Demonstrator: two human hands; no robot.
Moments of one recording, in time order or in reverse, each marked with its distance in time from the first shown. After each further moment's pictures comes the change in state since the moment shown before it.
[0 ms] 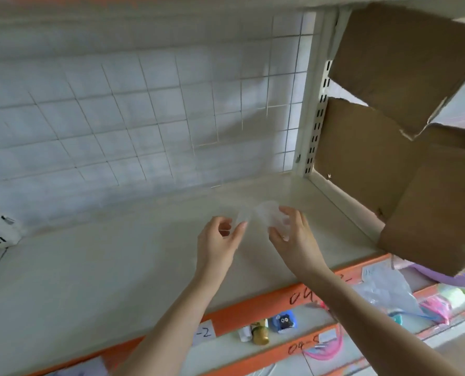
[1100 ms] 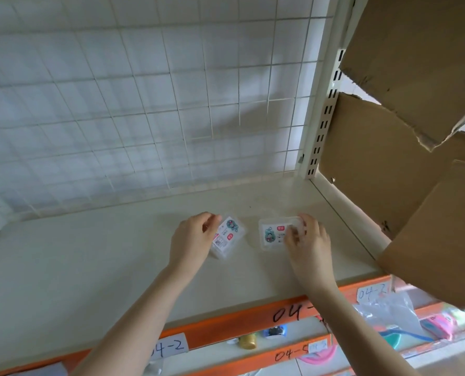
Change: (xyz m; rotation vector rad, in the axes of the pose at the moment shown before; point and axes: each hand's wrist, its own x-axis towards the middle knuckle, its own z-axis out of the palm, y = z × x) left_hand 0.034 -0.017 0.001 0.352 -0.017 0.061; right_hand 0.015 0.032 -0.017 0.003 0.113 0.087
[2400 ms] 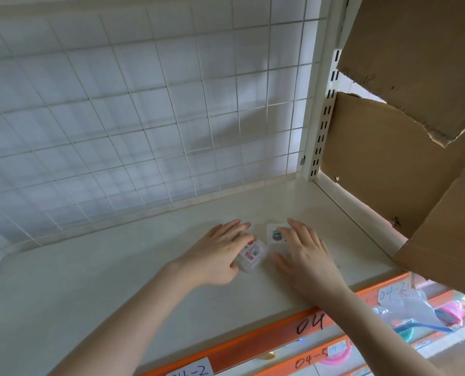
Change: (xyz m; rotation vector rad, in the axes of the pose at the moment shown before) left_hand 0.019 0.007 -0.020 0.520 -0.587 0.712; right_hand -0.002 -0.002 0.014 -0.518 -0.218 -0.318
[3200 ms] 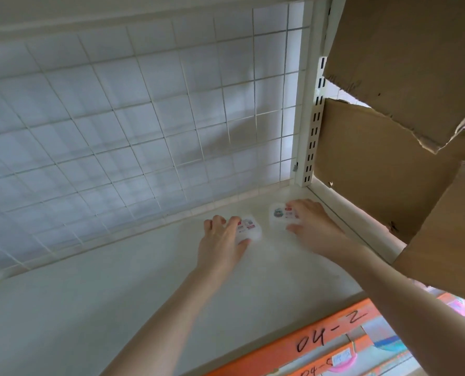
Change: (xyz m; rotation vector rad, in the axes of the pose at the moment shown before) left_hand 0.052 0.005 0.017 -0.186 0.249 -0.518; right_hand 0.078 0.041 -0.027 0.179 -0.191 0.131
